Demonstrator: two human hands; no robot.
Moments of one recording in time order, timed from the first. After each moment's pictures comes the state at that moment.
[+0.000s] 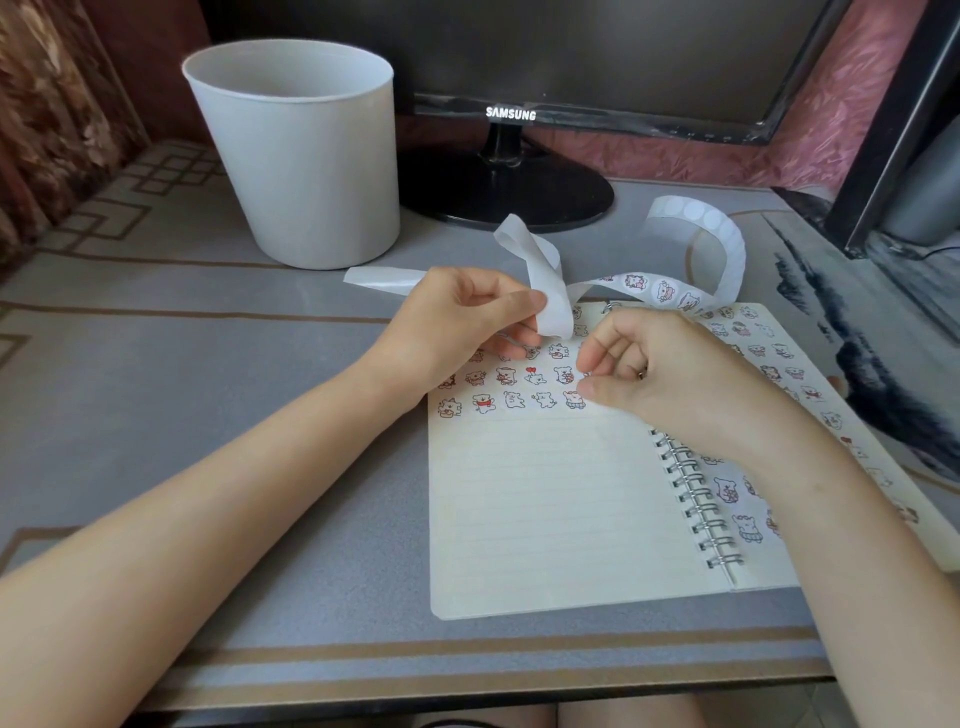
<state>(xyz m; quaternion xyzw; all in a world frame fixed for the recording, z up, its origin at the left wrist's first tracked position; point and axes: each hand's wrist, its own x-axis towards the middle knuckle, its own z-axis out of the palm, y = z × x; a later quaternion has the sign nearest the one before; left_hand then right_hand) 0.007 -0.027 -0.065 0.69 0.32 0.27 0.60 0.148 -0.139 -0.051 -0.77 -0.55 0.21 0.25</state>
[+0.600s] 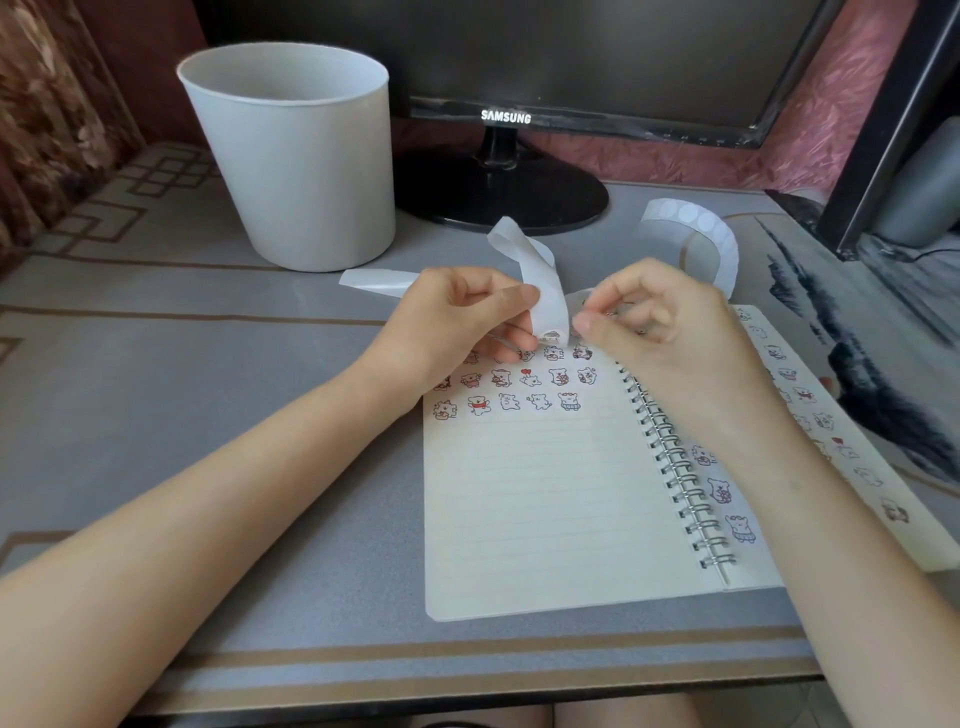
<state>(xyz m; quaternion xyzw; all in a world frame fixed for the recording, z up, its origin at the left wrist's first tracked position) 0.008 -0.025 -0.068 0.67 0.30 0.28 0.61 0.146 -0.134 -0.053 -0.72 -0.51 0.14 0.44</state>
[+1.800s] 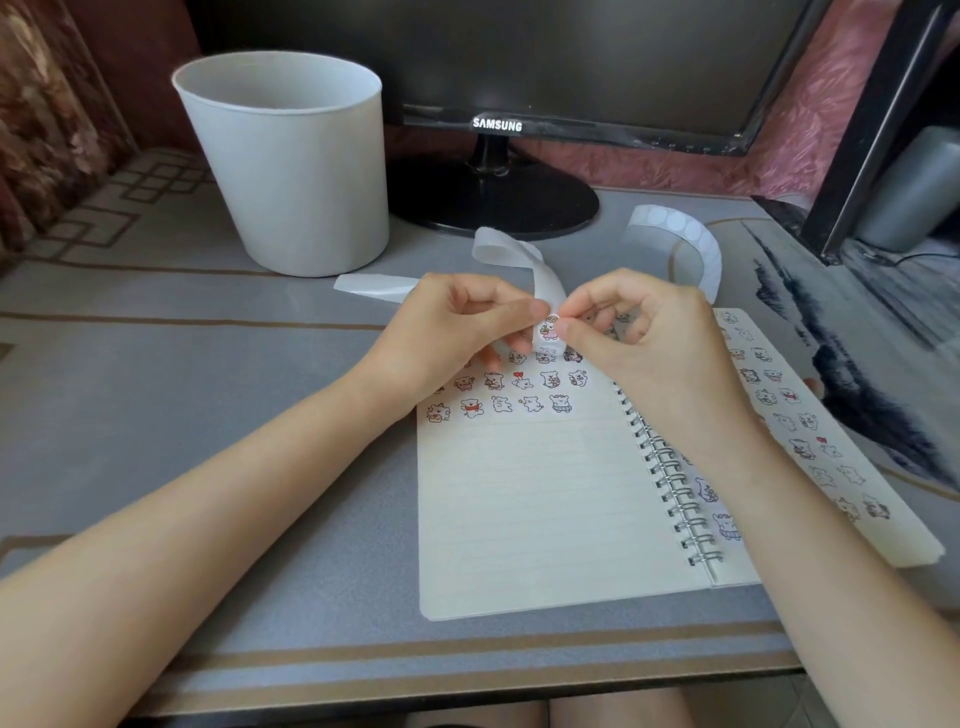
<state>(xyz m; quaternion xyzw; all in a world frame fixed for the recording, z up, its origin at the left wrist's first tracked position) 0.007 -0.030 -0.066 0.71 0.27 0.29 0.58 0.138 -0.132 -0.051 -0.71 -0.54 0.09 0.44</state>
